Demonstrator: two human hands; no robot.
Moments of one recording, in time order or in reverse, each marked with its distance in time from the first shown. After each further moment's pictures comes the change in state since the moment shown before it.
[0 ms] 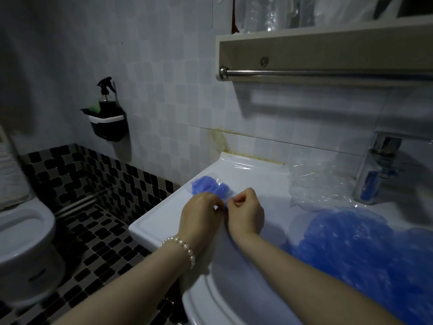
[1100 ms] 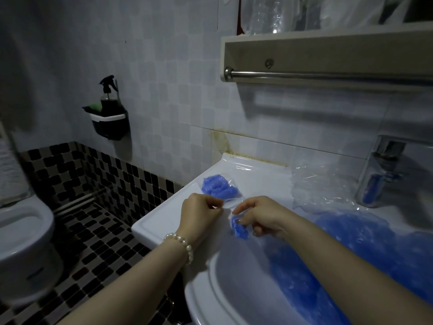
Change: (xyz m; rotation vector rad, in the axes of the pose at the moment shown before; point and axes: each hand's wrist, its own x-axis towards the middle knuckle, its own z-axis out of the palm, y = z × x) left_hand 0.006 -0.009 -0.007 -0.239 -0.112 -0.294; right_hand 0.029 -0.018 -0.064 0.027 -0.825 0.303
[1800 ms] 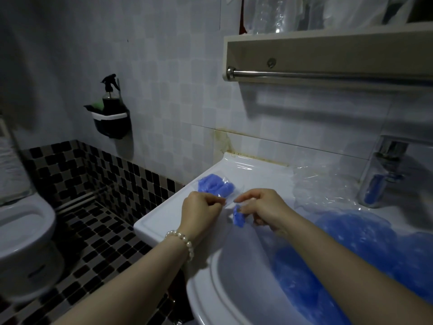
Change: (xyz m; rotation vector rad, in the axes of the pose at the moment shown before) left_hand 0.001 0.004 -0.003 -0.044 0.024 -0.025; right_hand -0.011 -0.009 0.005 0.064 0.126 -0.170
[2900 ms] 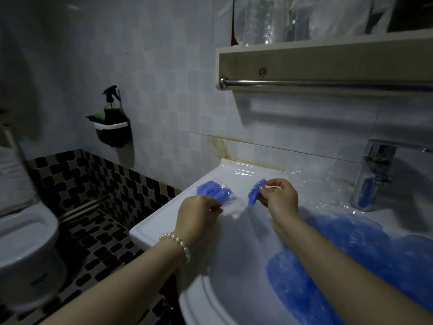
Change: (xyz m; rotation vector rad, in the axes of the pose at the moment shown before) left_hand 0.005 0.004 0.002 0.412 -0.008 0.330; right_hand 0.026 0.016 -0.022 0.471 0.512 -0.160
